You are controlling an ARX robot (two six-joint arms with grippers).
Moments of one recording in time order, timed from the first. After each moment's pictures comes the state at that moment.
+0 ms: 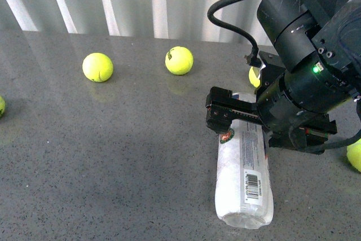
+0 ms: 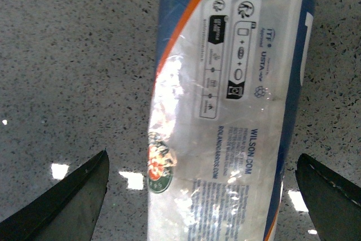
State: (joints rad) left arm 0.00 0.00 0.02 0.00 0.00 0.00; right arm 0.38 2.02 1.08 -0.21 -0.06 0.51
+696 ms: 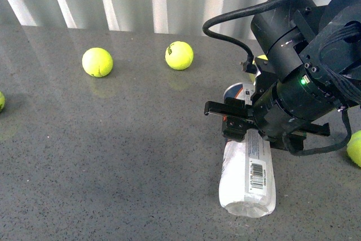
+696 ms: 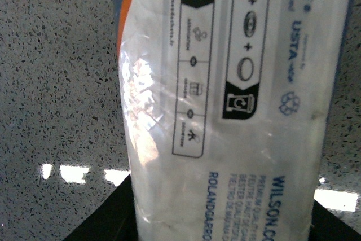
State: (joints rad) left arm 0.00 0.00 0.02 0.00 0.00 0.00; right arm 0.38 2.08 1.08 -0.16 -0.03 0.49
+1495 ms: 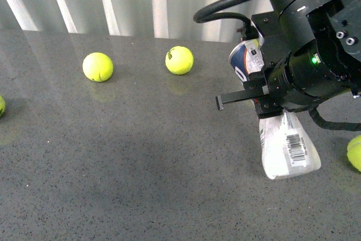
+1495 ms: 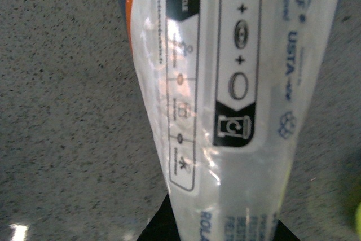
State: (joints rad) left arm 0.00 0.00 0.02 0.00 0.00 0.00; right arm 0.42 1.91 0.99 0.00 0.28 0.10
